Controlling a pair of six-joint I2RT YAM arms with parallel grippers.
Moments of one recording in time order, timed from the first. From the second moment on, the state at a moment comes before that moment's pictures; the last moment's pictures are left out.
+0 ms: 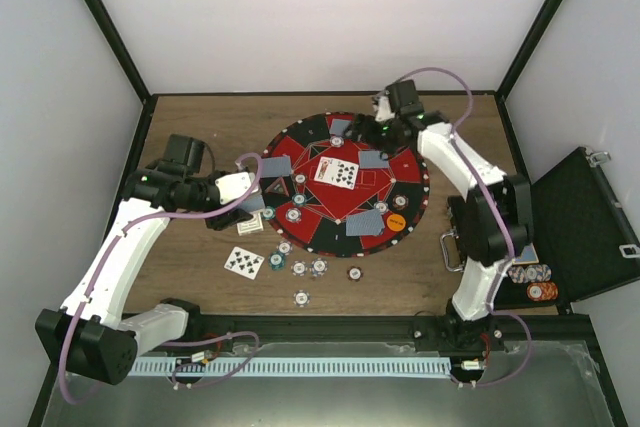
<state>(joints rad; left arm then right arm) -0.25 1.14 1.14 -1.09 0.46 0.93 0.26 1.89 1.56 -0.61 -0.35 0.45</state>
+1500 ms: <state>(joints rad) -0.25 1.14 1.14 -1.09 0.48 0.94 0.79 1.87 1.38 -0.06 -0.90 0.80</state>
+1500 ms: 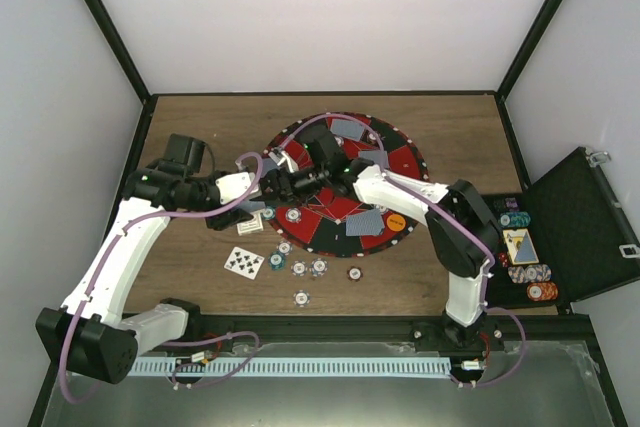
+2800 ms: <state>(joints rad) -0.25 1.14 1.14 -1.11 0.47 0.94 0.71 1.81 1.31 -0.08 -1.00 0.71</state>
